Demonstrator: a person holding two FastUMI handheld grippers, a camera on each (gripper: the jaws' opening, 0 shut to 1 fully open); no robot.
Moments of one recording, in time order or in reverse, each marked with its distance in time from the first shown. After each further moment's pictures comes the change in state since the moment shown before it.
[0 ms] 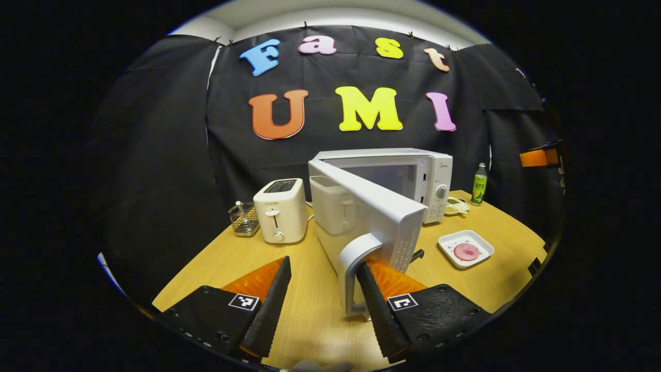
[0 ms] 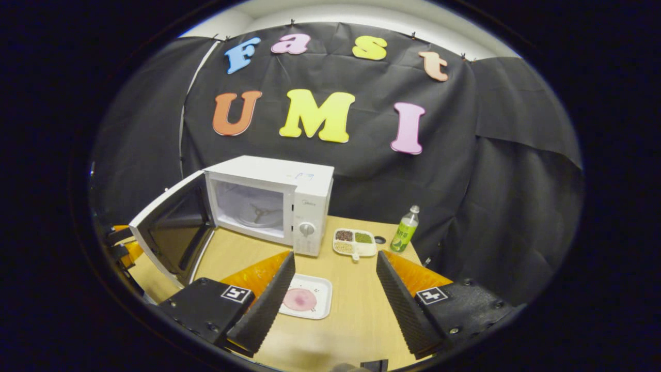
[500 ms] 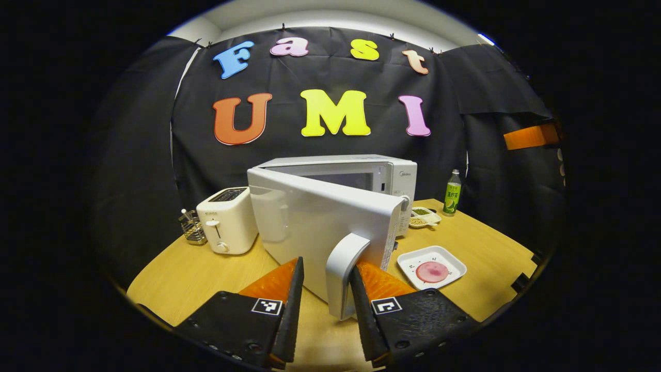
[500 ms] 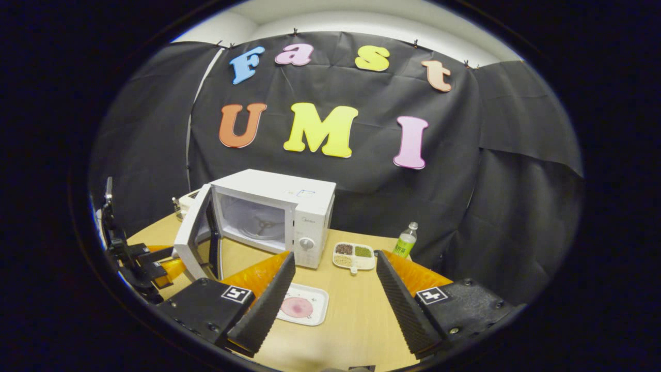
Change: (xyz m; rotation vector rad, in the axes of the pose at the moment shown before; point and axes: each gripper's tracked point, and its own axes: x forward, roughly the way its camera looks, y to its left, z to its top) left arm 0.032 -0.100 0.019 0.002 -0.058 -0.165; right arm -0.032 -0.013 0.038 -0.036 -0.084 0.007
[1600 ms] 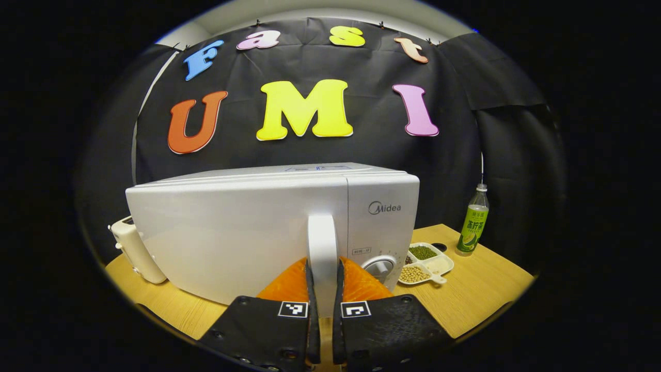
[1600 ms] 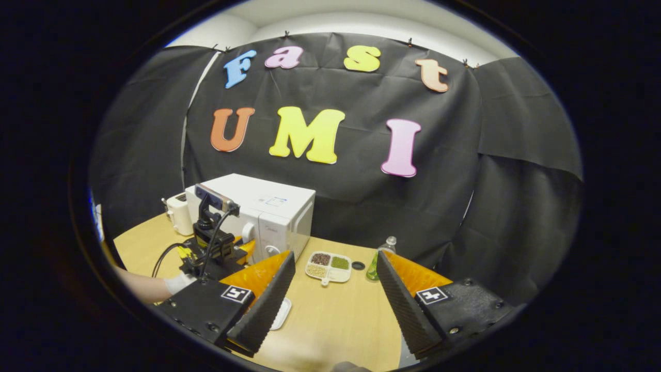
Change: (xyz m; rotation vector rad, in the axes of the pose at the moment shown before) left arm 0.242 -0.157 0.056 -0.017 -0.073 0.000; right arm 0.042 -0.102 0.030 -0.026 -0.037 0.047
